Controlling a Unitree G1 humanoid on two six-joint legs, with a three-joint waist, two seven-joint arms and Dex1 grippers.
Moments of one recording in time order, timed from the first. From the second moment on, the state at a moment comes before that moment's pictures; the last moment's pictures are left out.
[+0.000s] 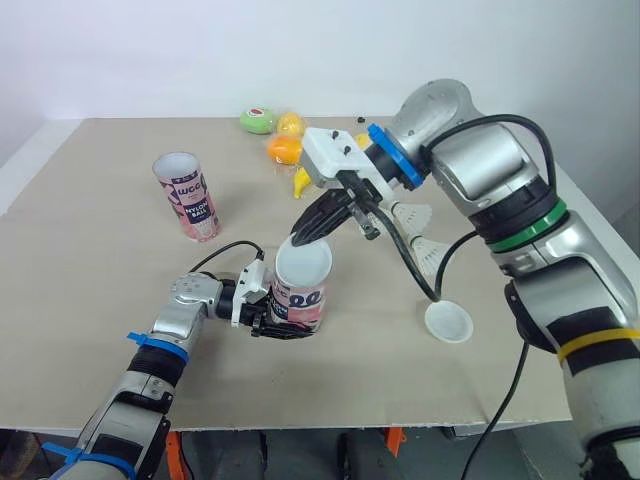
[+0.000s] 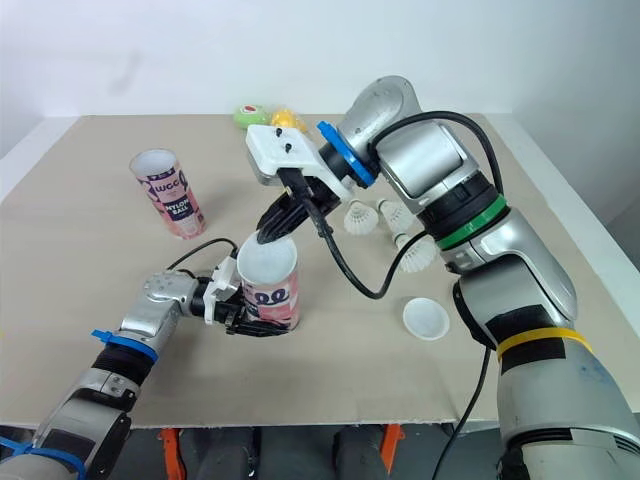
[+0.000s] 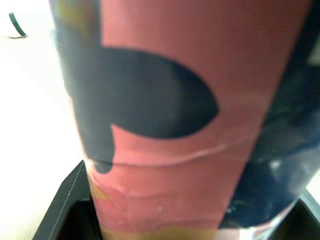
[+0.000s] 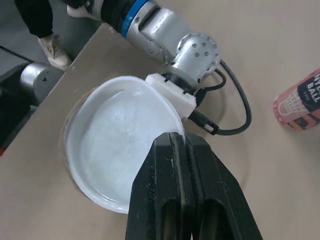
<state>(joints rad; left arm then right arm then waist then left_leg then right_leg) -0.58 0.36 -0.19 0.53 -0.29 -0.08 -1.51 -1.47 -0.53 0.62 0.42 0.33 0.39 1.57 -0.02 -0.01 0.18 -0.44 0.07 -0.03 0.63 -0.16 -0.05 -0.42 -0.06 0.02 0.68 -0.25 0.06</state>
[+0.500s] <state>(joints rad) -0.58 0.35 -0.19 0.53 -0.29 -0.08 -1.51 -1.48 -0.57 0.68 0.40 0.40 0.37 1.57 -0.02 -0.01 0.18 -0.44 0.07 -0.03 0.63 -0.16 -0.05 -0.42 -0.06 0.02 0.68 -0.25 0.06</state>
